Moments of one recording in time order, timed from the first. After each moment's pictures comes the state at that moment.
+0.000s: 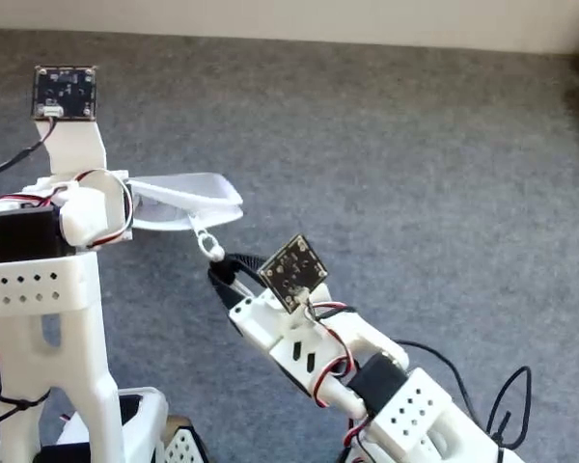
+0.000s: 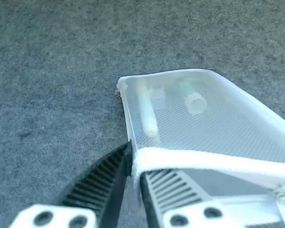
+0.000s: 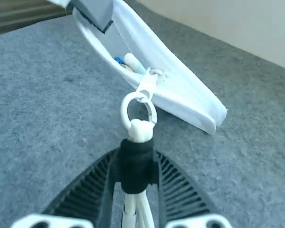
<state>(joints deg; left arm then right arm) -11.1 -31.8 12.8 82.9 -0.6 -49.5 -69.9 70.9 27.1 2.5</state>
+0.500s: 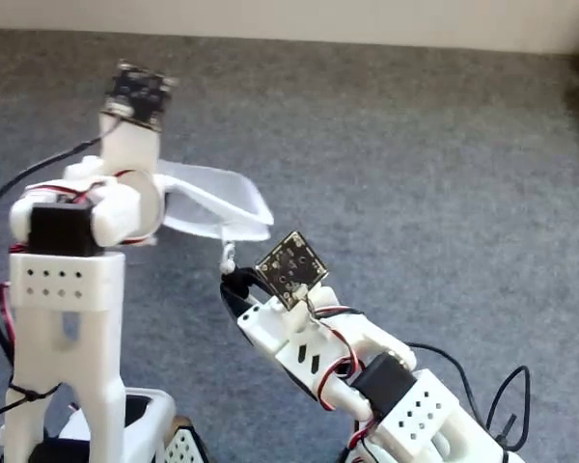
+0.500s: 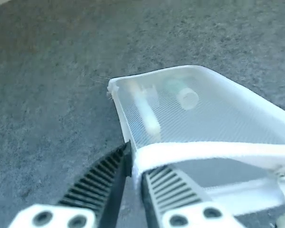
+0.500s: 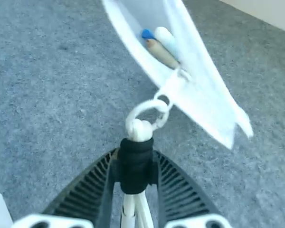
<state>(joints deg) 0.7 -31.5 11.6 81.1 -12.2 -49.3 -70.8 69.0 36.8 2.4</state>
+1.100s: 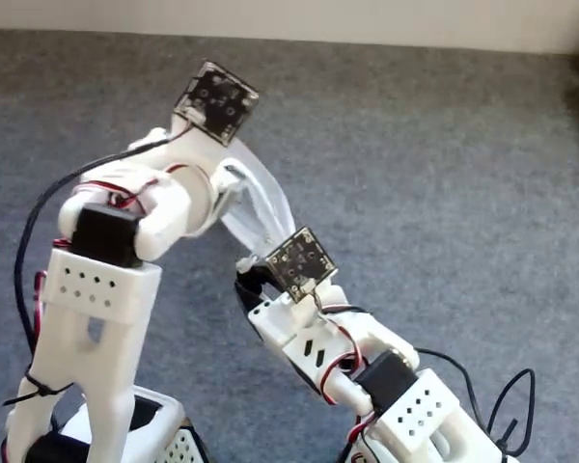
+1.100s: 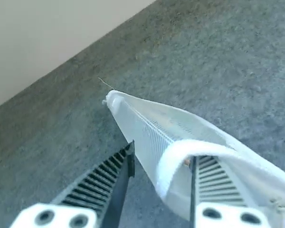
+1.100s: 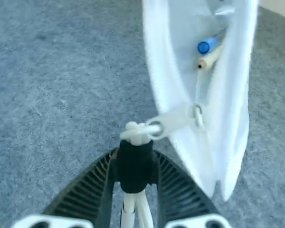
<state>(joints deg) 13.3 -31.5 11.7 69.9 -16.0 -45.5 -70.9 71.4 36.8 2.4</state>
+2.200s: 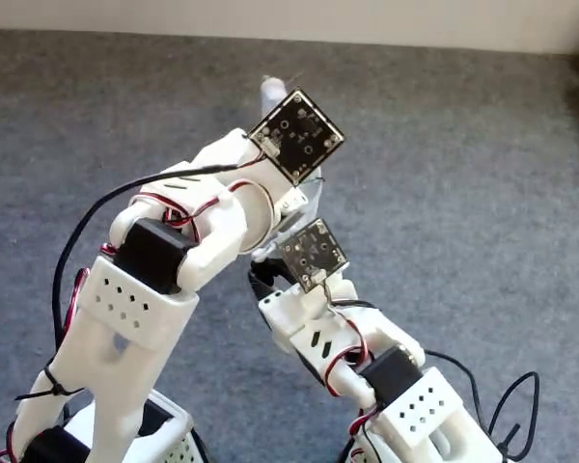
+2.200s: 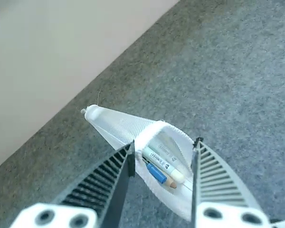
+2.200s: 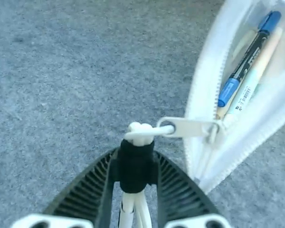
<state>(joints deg) 27.3 -31.5 10.9 63.6 -16.9 -41.5 -70.9 71.5 37.1 2.4</state>
